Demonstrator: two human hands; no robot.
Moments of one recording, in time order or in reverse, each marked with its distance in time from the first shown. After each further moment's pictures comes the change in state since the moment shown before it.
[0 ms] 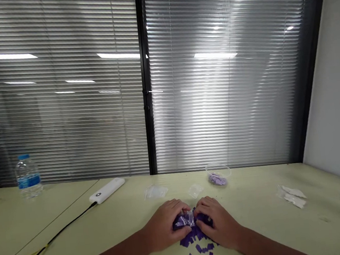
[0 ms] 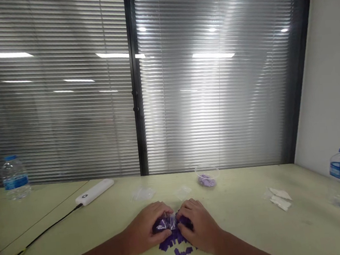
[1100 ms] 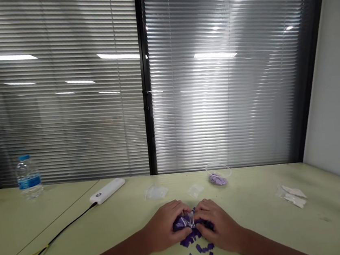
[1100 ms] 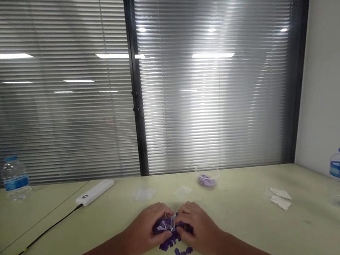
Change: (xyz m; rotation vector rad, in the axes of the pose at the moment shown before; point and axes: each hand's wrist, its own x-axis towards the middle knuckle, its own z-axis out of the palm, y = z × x) left_hand -0.001 -0.002 0.000 -0.003 -0.013 0.049; right_hand -0.001 -0.004 -0.001 0.006 0.007 -0.162
